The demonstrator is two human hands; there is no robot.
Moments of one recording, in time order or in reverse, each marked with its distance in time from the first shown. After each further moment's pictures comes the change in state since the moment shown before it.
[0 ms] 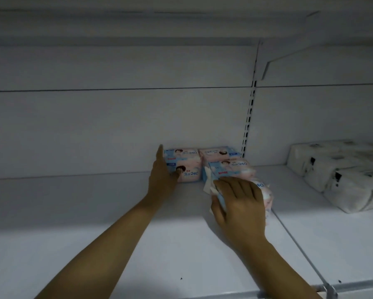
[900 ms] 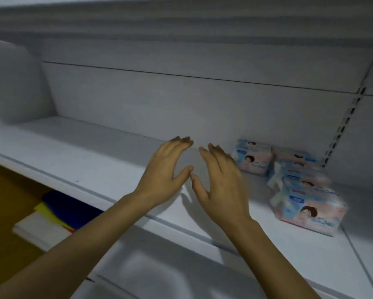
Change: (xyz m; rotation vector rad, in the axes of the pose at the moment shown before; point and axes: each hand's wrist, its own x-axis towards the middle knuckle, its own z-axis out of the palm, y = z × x) left_hand -0.167 0.019 -0.172 0.482 0.194 0.353; right_hand 0.013 -0.150 -0.017 0.537 -0.164 -0.255
